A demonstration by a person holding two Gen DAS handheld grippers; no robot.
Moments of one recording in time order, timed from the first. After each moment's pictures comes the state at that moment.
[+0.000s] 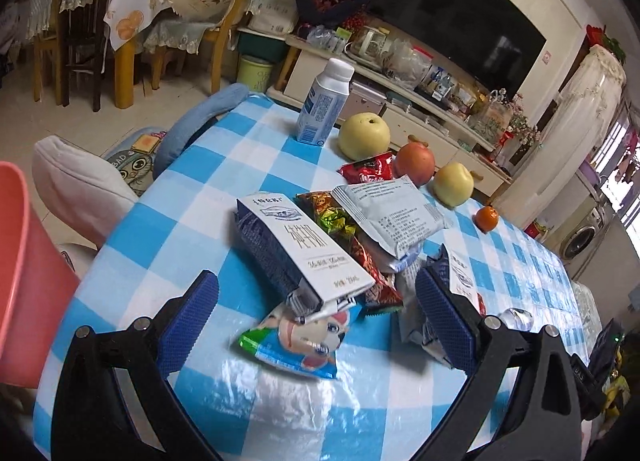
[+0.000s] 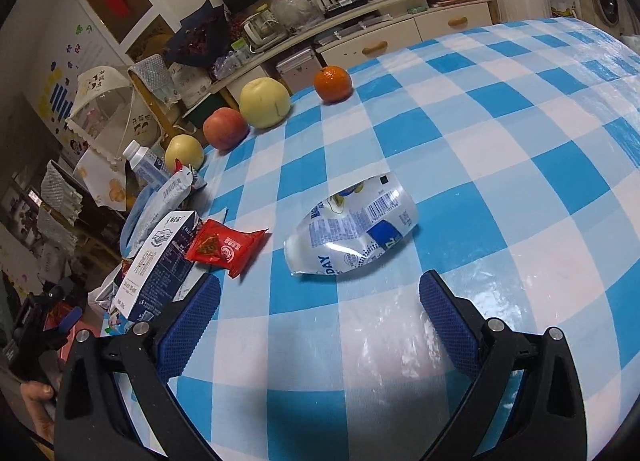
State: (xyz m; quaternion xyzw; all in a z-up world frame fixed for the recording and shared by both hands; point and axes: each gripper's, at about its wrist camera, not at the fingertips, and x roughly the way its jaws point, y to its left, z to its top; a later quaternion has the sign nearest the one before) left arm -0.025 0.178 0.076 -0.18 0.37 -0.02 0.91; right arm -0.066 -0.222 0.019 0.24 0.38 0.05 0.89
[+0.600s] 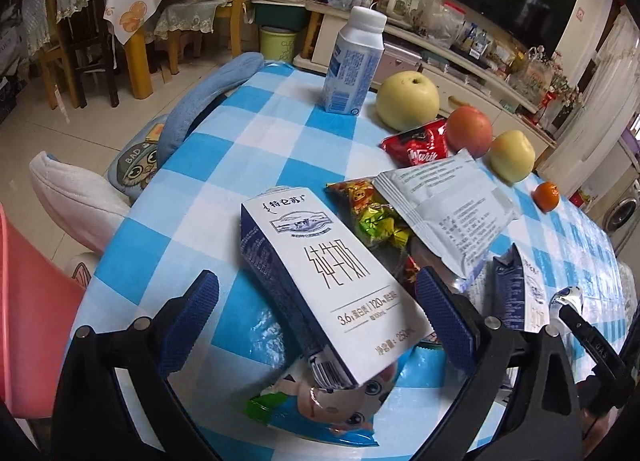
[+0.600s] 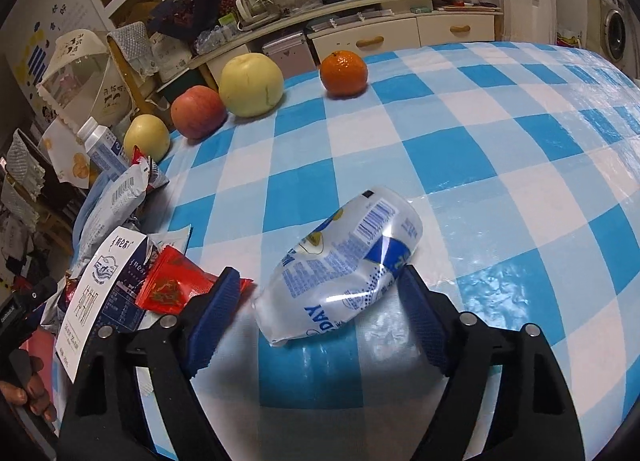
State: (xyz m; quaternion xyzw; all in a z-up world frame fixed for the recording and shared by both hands) left arm 0.040 0.172 0.046 -0.12 0.45 0.04 0.89; right arm 0.008 -0.189 0.004 0.16 0.42 0.00 0.89
